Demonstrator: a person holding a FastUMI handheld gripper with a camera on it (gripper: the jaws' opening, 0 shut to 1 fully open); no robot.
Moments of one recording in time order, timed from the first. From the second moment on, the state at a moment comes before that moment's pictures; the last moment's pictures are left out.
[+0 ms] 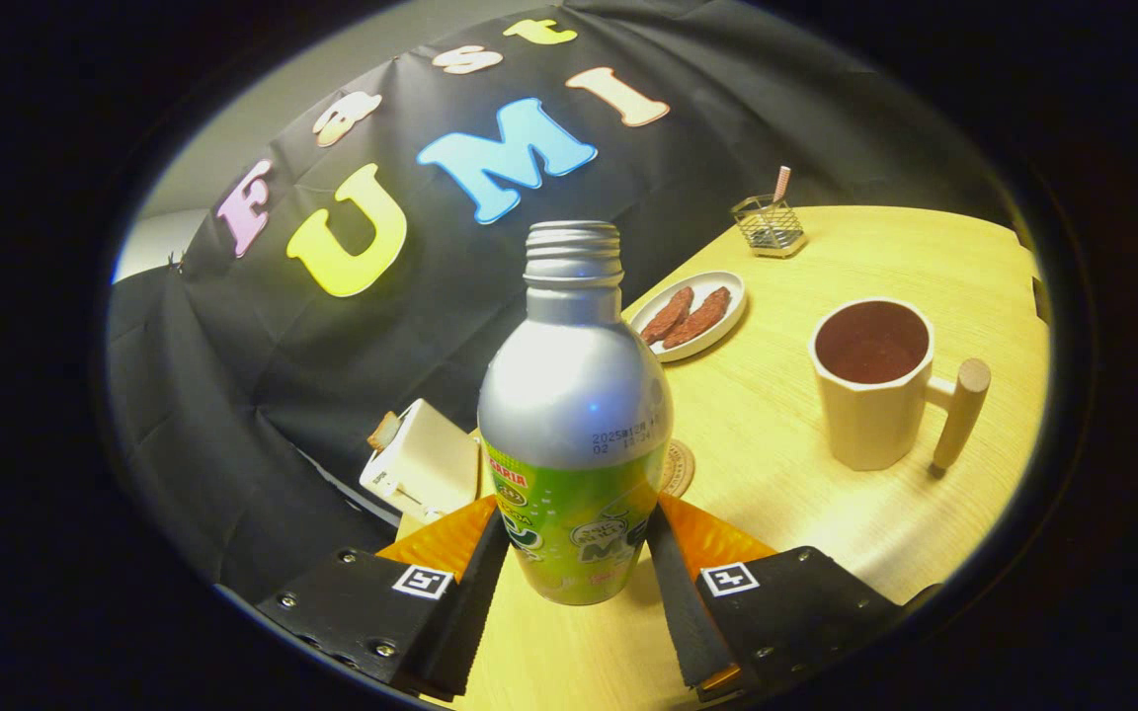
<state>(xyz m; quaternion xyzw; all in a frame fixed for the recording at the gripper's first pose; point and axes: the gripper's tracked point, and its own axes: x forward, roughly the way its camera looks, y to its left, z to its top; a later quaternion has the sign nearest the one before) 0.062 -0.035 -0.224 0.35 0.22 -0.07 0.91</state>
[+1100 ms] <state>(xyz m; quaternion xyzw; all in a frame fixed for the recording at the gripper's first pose) 0.067 -0.078 -0.231 0.61 0.19 -0.12 0.76</state>
